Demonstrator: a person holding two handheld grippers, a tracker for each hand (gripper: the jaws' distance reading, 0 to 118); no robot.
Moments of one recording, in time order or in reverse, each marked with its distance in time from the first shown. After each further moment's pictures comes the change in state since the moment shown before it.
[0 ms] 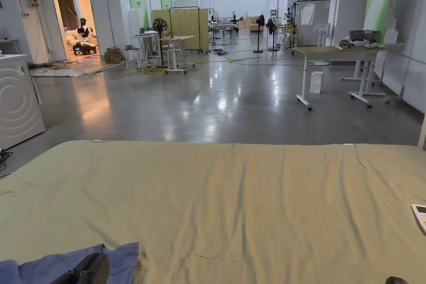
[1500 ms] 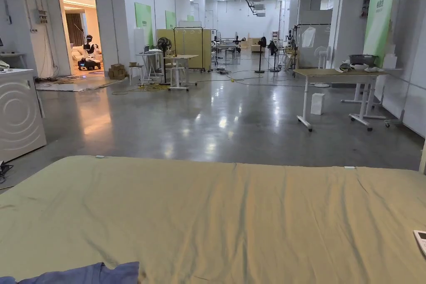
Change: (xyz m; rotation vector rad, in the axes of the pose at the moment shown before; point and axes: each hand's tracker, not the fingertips) left arm 0.067 -0.141 -0.014 -0.043 -0.222 -1.712; right arm -0.056 -0.090 -0.019 0.002 0.168 1.564
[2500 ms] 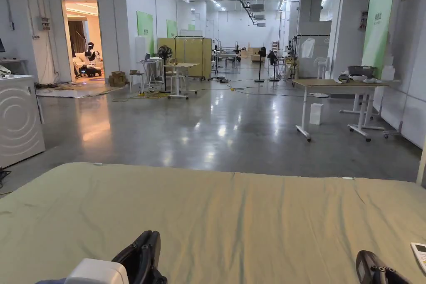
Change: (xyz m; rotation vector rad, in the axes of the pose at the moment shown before) left arm -0.175 -0.032 0.016 0.087 0.332 1.690; right arm 0.143 -0.031 0.003 0.059 -0.265 -1.534
